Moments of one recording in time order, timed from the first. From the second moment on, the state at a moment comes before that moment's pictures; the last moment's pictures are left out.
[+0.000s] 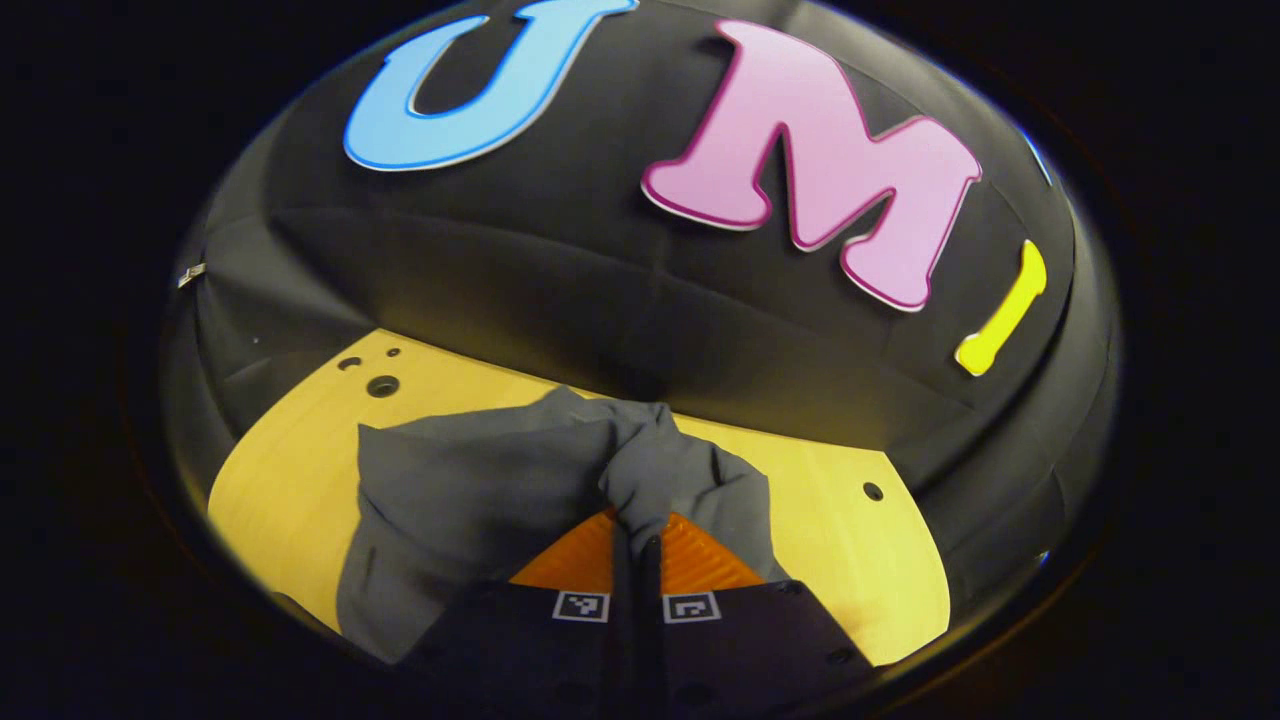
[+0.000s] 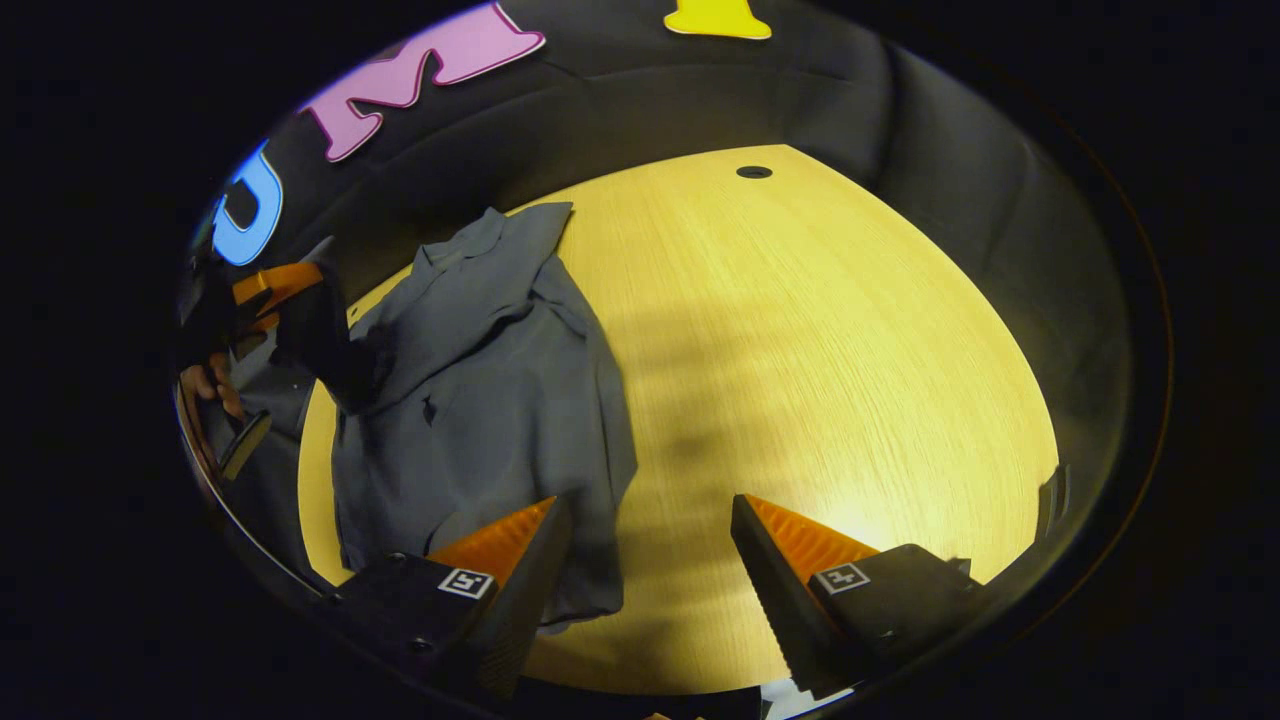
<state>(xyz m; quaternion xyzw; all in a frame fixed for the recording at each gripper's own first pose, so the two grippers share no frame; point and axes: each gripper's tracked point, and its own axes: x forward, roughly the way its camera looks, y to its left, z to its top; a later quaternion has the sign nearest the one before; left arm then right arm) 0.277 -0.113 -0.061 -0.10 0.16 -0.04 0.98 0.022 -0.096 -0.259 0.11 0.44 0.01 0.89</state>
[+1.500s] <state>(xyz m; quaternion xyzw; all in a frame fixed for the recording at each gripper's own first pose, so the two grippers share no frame) 0.198 -0.075 -0.148 -0.03 0.25 -0.06 0.97 0.026 -0.043 -0.253 0.16 0.46 0.07 0.87</state>
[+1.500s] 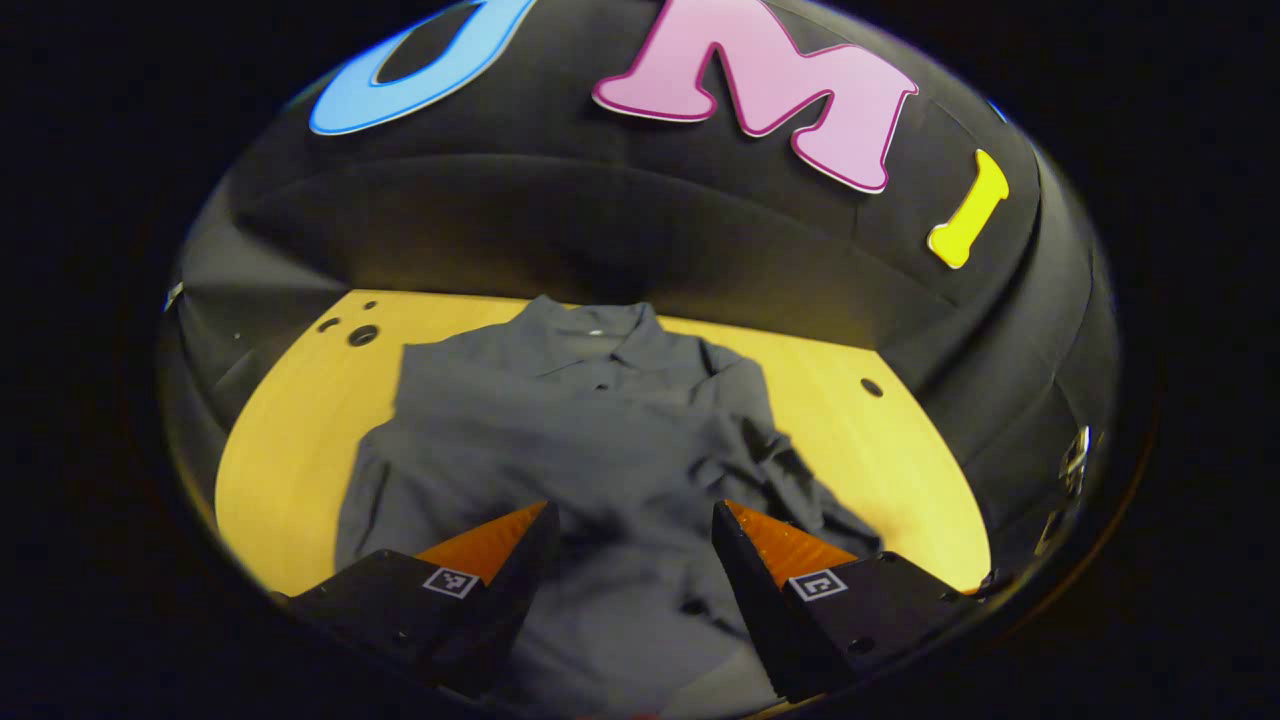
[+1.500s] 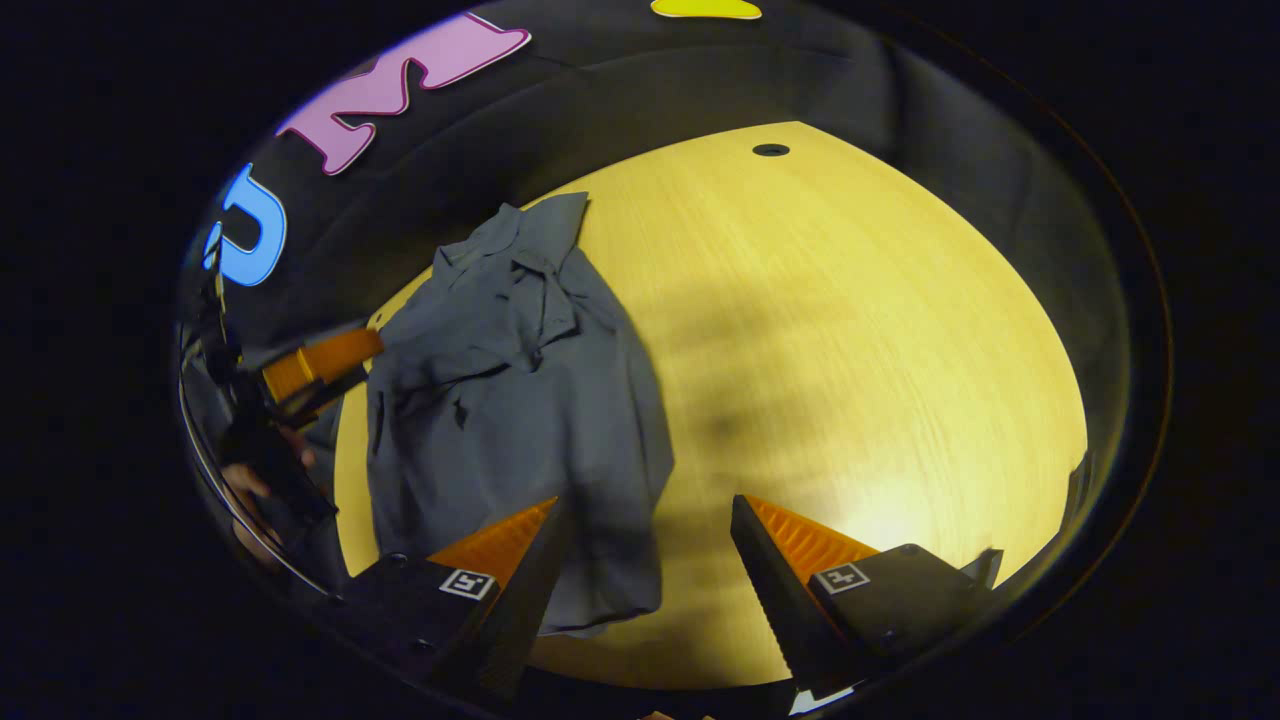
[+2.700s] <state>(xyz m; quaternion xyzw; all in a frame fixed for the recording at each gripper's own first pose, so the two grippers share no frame) 0.014 0.104 -0.281 -0.04 0.34 0.08 0.93 0.003 -0.003 -0.320 0.01 0.52 0.03 0.86</state>
